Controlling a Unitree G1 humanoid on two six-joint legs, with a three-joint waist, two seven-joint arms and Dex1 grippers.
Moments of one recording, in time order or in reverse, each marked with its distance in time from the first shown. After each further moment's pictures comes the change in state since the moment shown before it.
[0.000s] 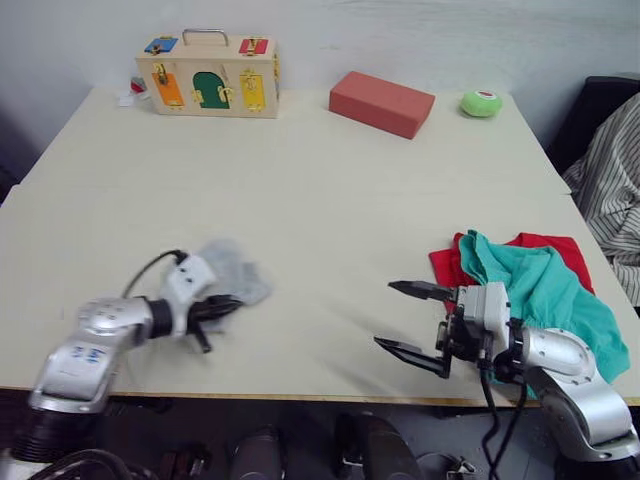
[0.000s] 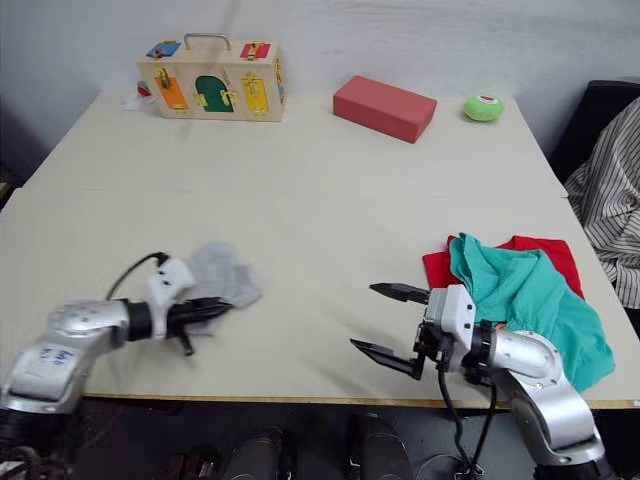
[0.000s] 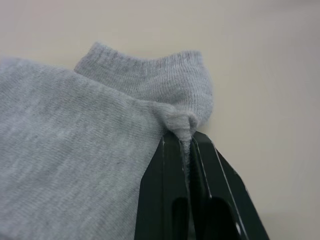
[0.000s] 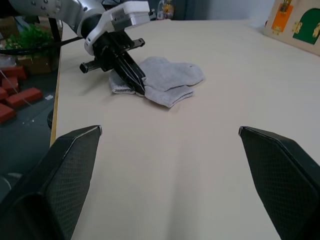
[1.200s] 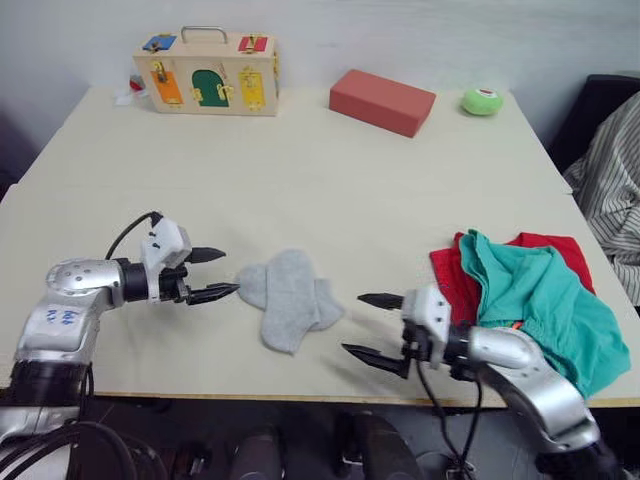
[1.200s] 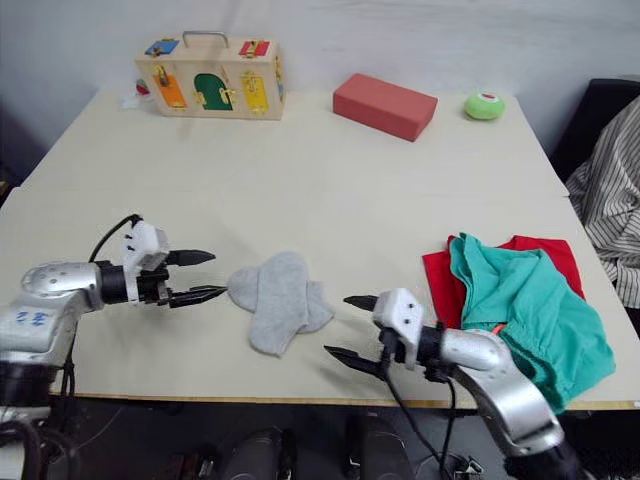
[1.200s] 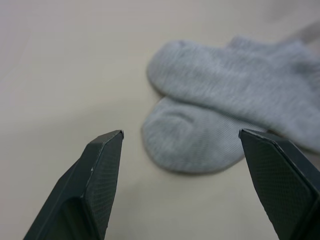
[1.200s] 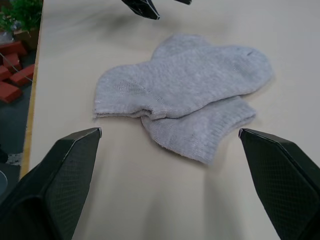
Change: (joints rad) left arm -0.297 0.068 0.009 0.651 0.022 -0.551 -0.324; right arm -0.195 0.135 0.330 0.086 -0.252 0.182 -0.202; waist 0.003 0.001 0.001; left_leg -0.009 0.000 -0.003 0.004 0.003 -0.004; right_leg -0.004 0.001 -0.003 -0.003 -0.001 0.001
